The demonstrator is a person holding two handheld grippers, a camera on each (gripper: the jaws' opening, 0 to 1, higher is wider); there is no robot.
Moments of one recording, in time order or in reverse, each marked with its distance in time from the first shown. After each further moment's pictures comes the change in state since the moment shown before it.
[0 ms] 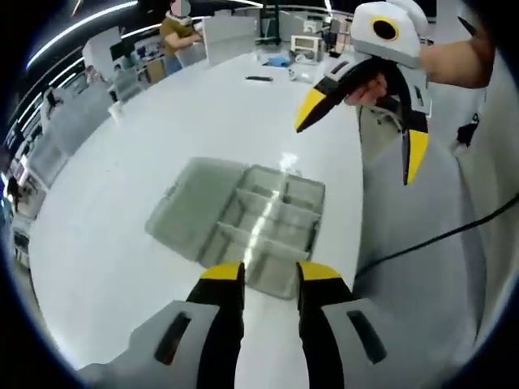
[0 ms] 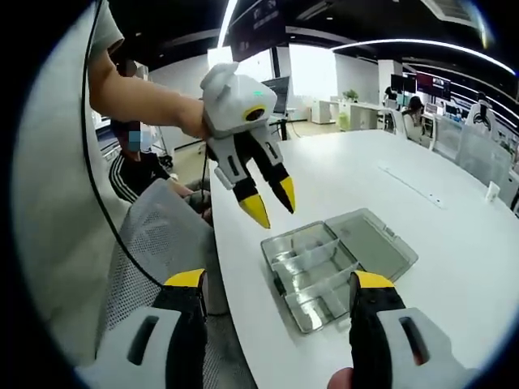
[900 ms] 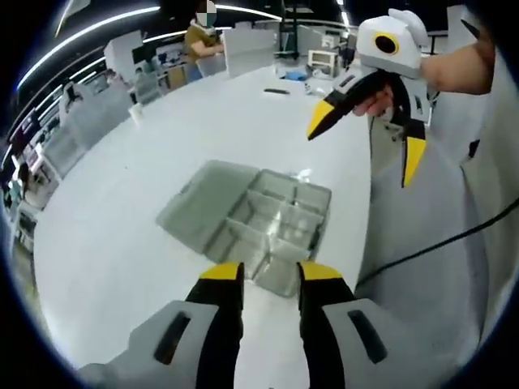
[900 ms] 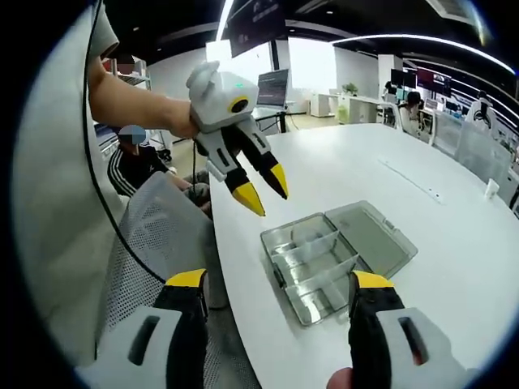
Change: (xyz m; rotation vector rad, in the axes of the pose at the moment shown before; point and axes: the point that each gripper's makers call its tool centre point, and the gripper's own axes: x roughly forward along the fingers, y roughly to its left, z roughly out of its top) left arm -0.007 0.003 -0.007 -0.041 -0.063 0.074; right arm 0.000 0.002 -0.008 0.002 0.042 -0.005
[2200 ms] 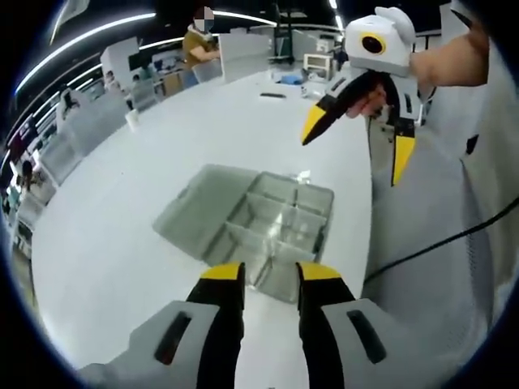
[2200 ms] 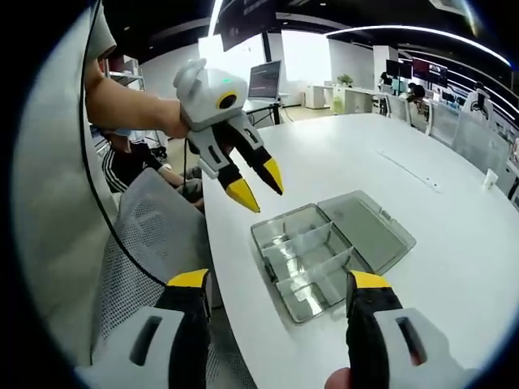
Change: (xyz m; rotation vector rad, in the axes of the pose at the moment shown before) left arm 0.010 0.003 0.000 0.024 -0.033 -0.017; right arm 0.007 -0.012 -0.008 0.029 0.039 -0.014
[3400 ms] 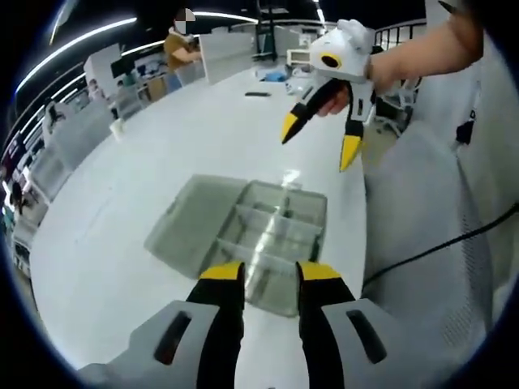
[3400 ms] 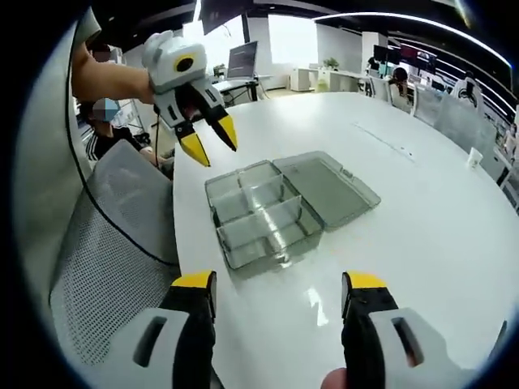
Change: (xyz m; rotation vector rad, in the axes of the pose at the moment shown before) left arm 0.011 -0.007 0.016 0.058 0.008 -0.060; right arm -0.014 -0.069 -0.064 0.013 0.116 -0.081
